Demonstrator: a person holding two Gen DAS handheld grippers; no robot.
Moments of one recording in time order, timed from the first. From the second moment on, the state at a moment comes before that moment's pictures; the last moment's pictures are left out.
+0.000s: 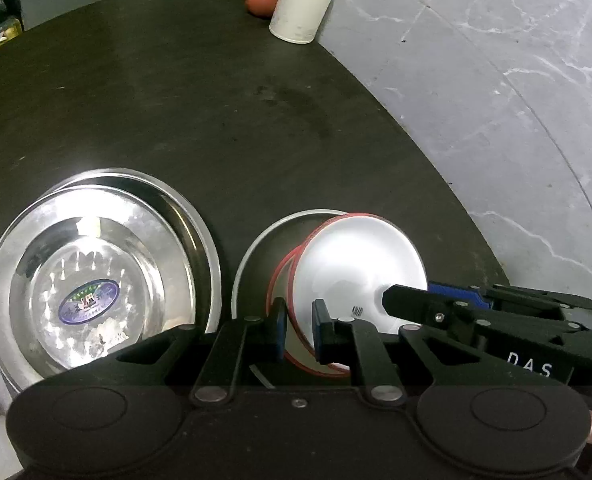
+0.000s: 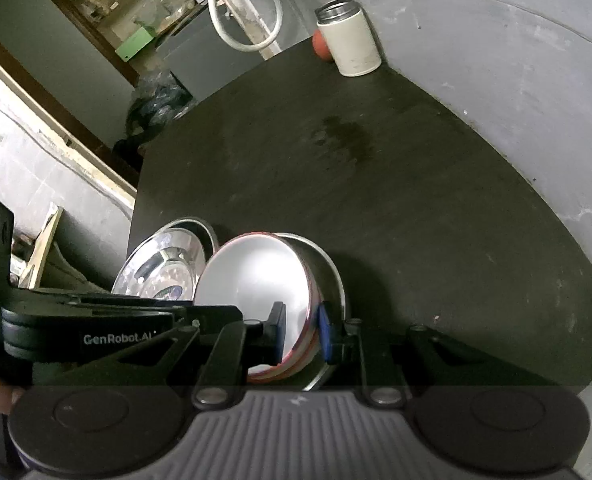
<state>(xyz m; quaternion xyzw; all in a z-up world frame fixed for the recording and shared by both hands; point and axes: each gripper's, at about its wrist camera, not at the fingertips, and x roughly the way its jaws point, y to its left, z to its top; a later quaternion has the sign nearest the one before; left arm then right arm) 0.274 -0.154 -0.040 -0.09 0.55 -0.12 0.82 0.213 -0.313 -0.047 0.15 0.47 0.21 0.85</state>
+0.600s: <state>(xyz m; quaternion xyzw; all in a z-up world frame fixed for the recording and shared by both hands) 0.275 -0.158 -0.038 -0.08 0.55 -0.11 0.82 0.215 -0.317 -0.047 0.14 0.47 0.24 0.84</state>
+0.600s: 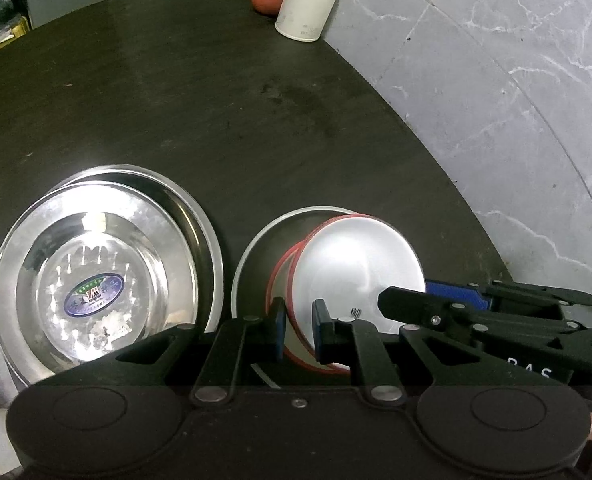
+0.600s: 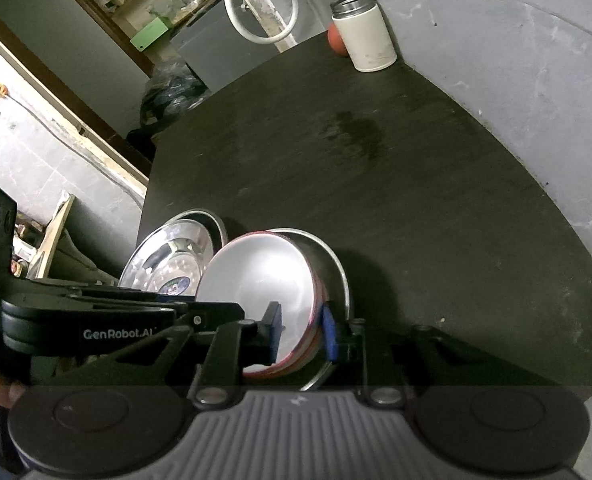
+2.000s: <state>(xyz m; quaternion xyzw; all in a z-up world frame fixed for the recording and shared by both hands) 0.240 -0.136 -0.010 -0.06 0.50 -0.05 0.86 0.203 -0.363 -0.050 0.18 0.45 0.17 0.86</state>
